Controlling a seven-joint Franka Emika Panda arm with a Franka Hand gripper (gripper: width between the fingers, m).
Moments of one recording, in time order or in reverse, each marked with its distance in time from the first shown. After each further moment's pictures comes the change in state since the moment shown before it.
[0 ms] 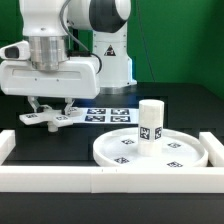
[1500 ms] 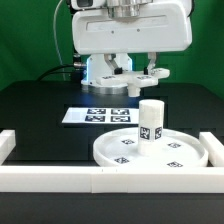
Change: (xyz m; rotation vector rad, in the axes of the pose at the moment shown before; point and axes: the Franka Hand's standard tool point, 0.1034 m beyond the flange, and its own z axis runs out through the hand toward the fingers) arm 0.060 -0.176 -0.103 0.106 -0.025 0.232
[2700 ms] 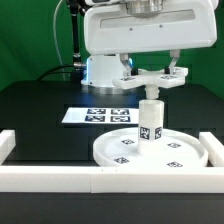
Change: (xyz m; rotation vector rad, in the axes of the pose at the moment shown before) arm 0.029 -0.041 -0.005 0.008 -0.011 -0.150
